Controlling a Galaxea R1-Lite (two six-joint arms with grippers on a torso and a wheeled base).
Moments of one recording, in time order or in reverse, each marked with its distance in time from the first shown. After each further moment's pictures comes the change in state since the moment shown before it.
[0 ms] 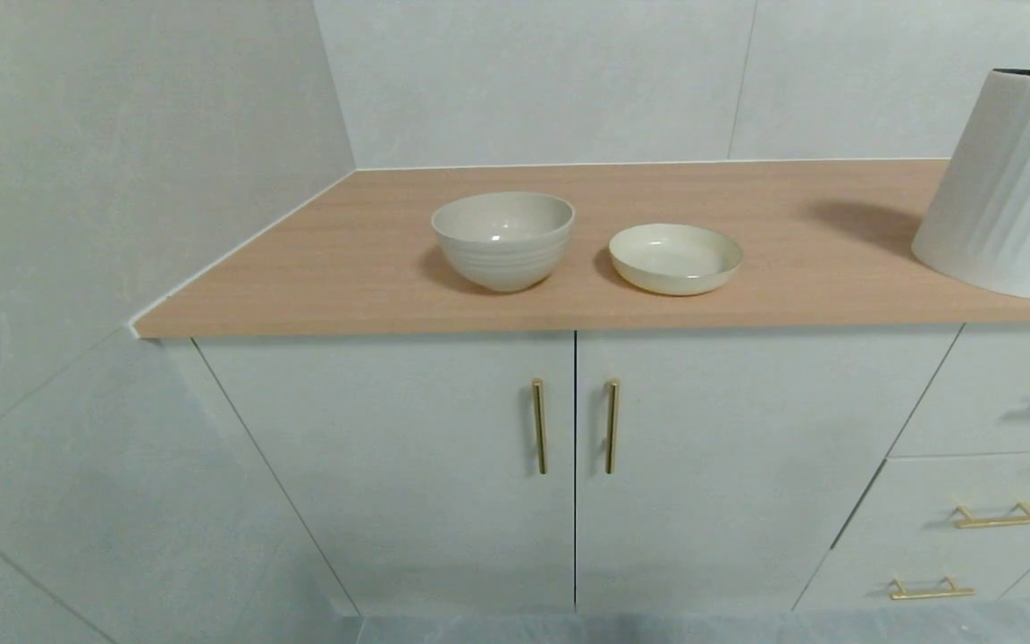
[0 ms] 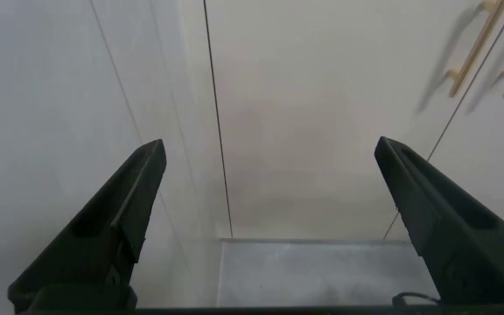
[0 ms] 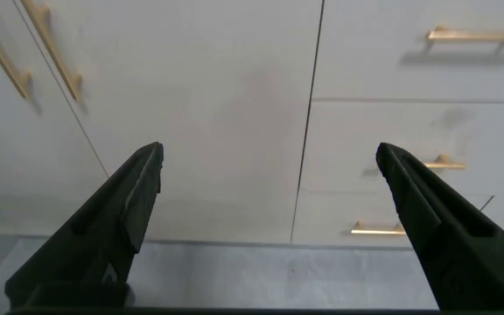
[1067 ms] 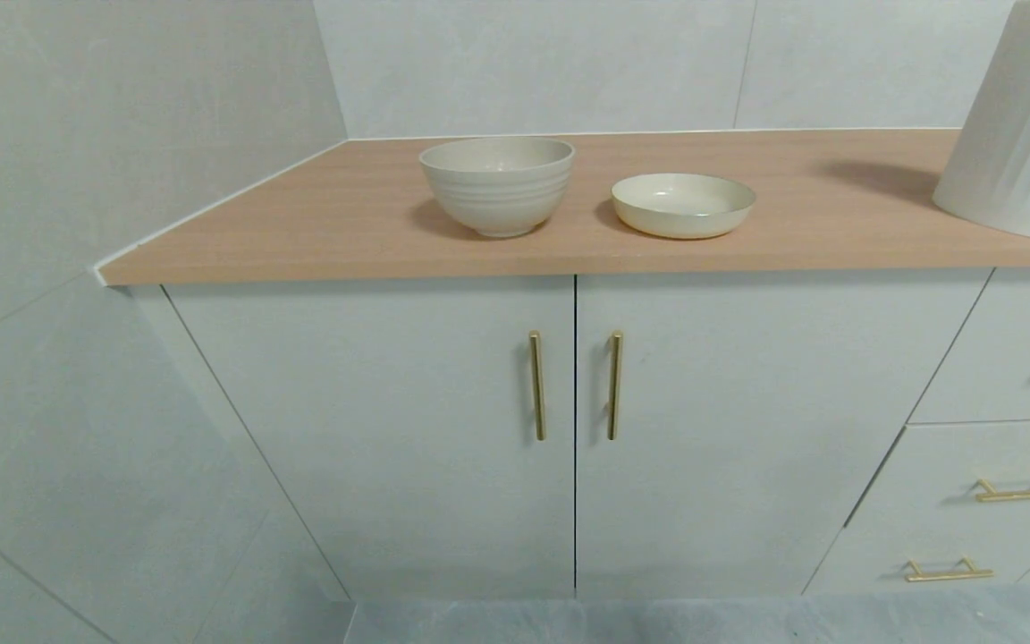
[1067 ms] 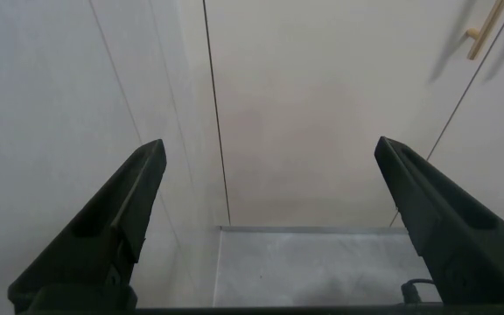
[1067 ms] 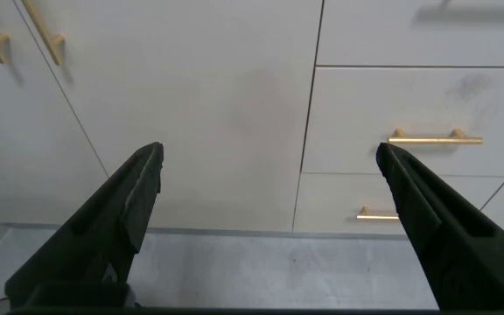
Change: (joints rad) left arm 0.000 0.000 0.000 0.001 -0.001 -0.001; right arm 0.000 0.000 0.000 0.001 0.001 -0.003
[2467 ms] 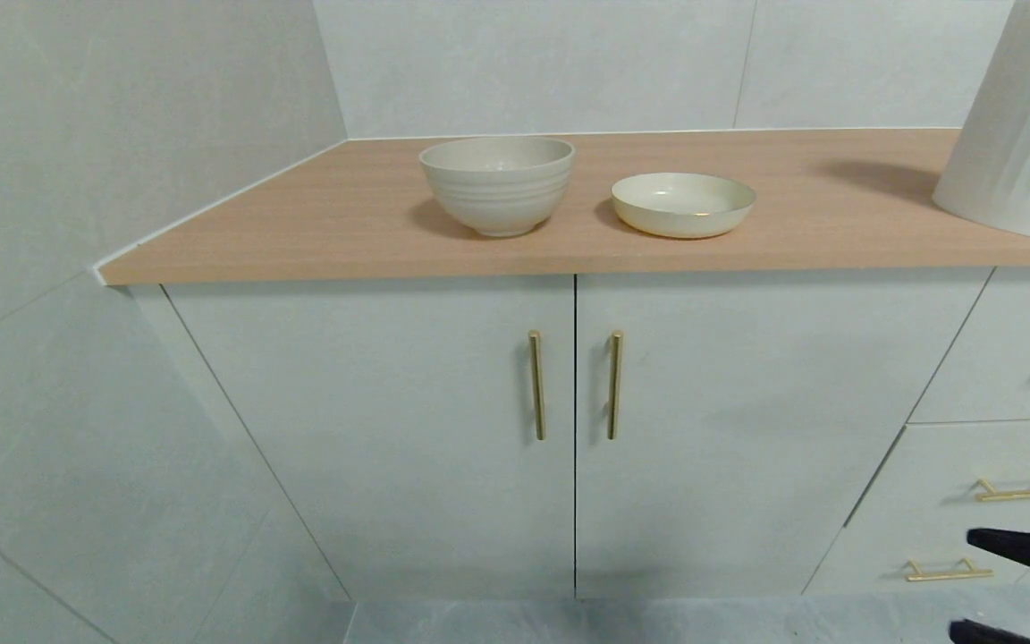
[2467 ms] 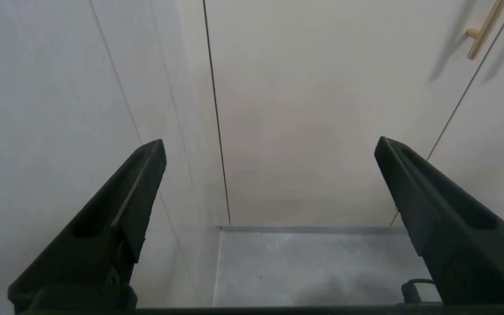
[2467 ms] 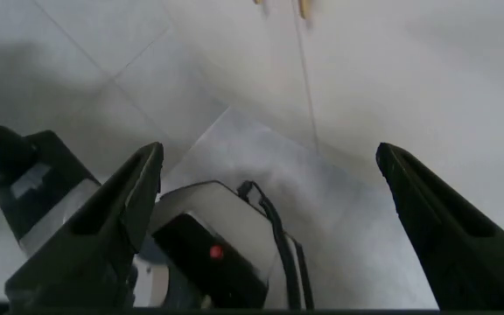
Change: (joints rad) left arm 0.000 0.000 0.000 0.000 0.000 0.000; right arm 0.287 0.905 -0.353 -0.206 0.441 0.056
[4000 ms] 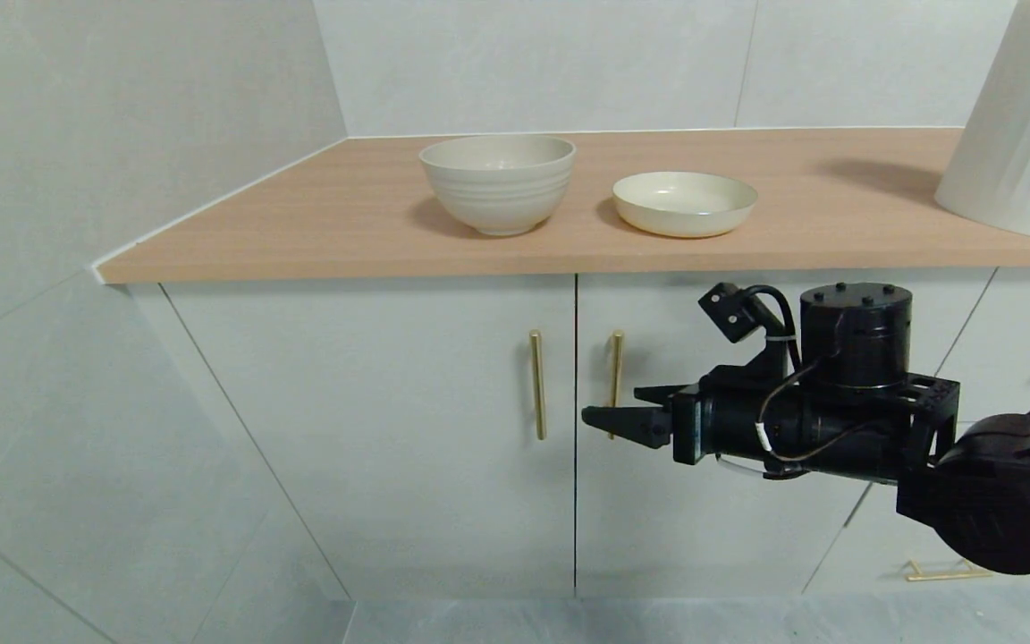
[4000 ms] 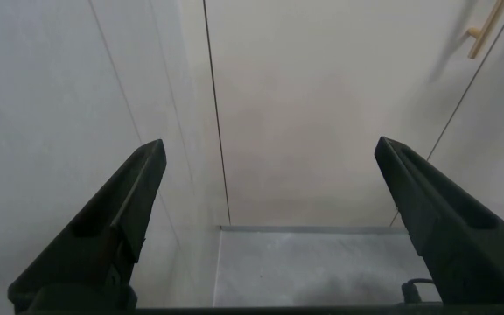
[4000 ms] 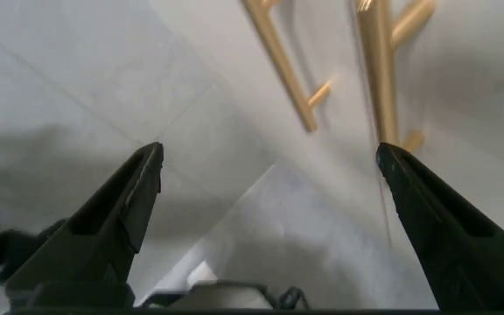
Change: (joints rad) left arm 0.000 0.000 0.000 0.000 0.000 0.000; right arm 0.303 0.914 -0.489 -0.544 -0.087 0.216
